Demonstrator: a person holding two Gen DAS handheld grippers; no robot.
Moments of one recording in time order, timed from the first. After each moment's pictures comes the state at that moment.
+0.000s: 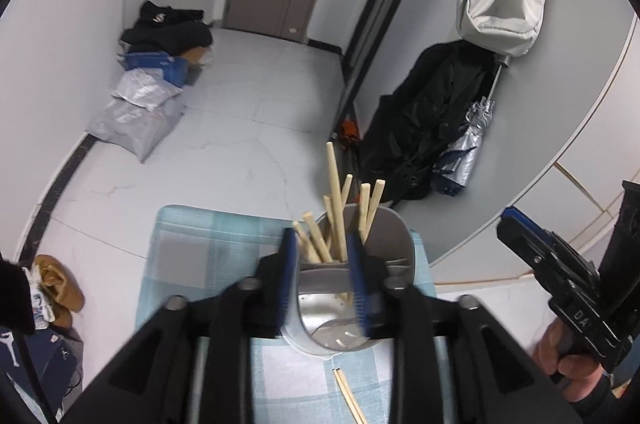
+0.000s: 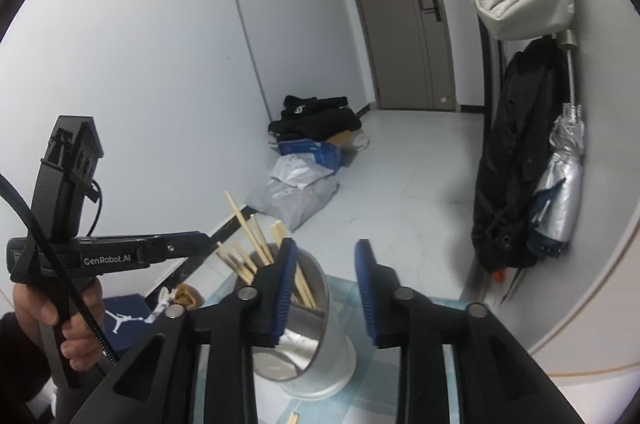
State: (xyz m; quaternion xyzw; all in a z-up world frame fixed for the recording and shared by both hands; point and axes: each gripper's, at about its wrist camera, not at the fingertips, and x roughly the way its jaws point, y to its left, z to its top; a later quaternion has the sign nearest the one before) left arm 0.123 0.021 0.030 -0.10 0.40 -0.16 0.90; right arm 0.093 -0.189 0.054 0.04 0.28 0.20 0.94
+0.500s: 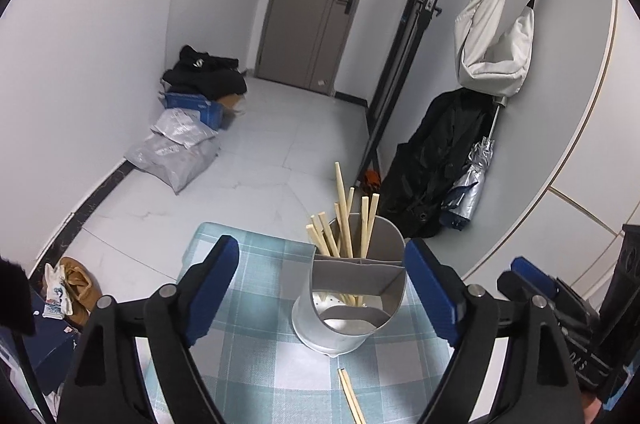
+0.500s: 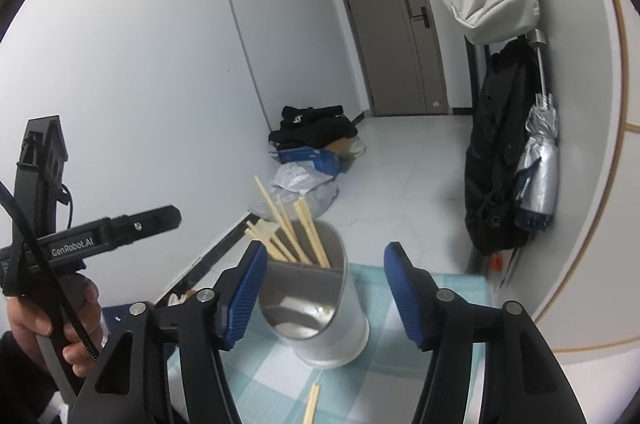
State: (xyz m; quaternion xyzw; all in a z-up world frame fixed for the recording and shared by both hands) left arm 0.060 0.026 0.050 -0.11 0.31 -0.09 0.94; right arm 0.031 -0.193 0.056 0.06 0.27 0.18 0.94
